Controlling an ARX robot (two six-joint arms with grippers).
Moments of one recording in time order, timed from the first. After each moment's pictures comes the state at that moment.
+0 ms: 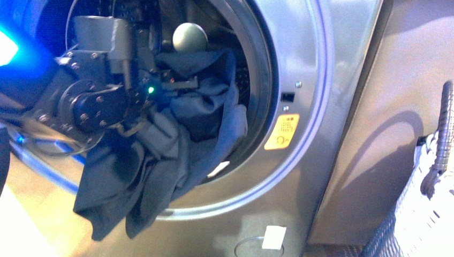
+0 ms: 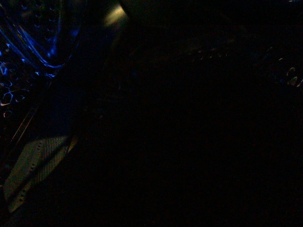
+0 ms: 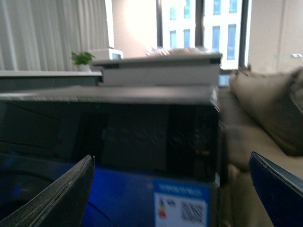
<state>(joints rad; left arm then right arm) -0.21 2.20 1.32 0.79 -0.16 -0.08 0.33 1.04 1.02 0.36 0.03 0.00</state>
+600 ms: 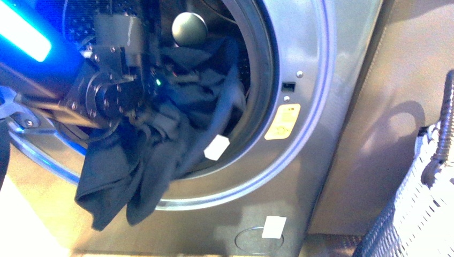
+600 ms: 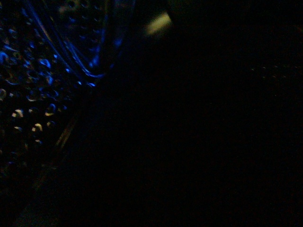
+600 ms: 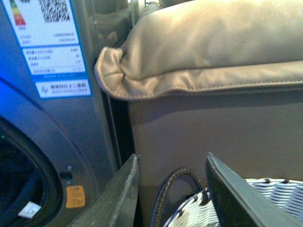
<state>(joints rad) -0.18 2.31 1.50 0.72 -0.33 -0.02 0.18 0.74 0.50 0.25 0.18 0.01</state>
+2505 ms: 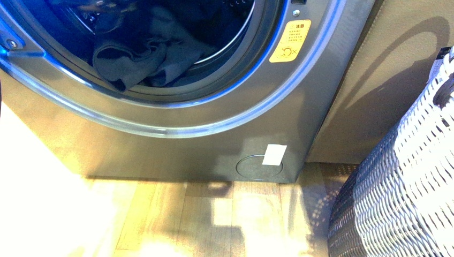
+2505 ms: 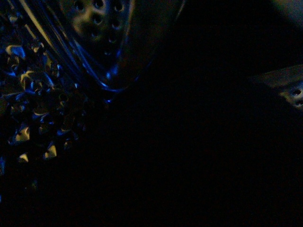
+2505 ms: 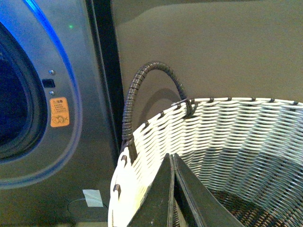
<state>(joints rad) -0.07 2.72 2.18 0.42 -0.22 0.02 0.00 0.04 0.00 0.01 0.00 0.00</state>
